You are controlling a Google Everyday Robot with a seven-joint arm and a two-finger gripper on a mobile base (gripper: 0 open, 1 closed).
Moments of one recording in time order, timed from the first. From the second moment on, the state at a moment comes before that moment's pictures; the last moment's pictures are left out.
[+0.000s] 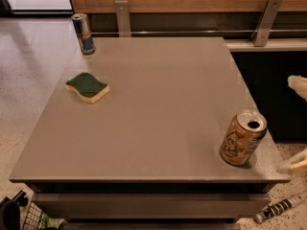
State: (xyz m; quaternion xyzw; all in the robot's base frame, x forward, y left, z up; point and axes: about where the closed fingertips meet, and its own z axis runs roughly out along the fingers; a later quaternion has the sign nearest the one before) arm 0.388 -0.240 0.927 -0.49 0.65 0.22 0.53
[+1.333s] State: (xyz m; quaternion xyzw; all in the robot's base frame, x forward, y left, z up) arm 0.412 -0.206 0.869 -0.43 0.65 0.33 0.53
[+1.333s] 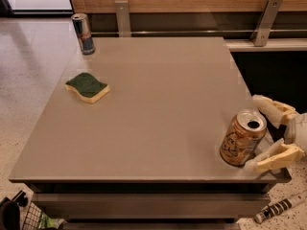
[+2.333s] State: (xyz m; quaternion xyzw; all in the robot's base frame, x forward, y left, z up) arm 0.408 -0.193 0.867 -0.43 0.64 0.34 0.54
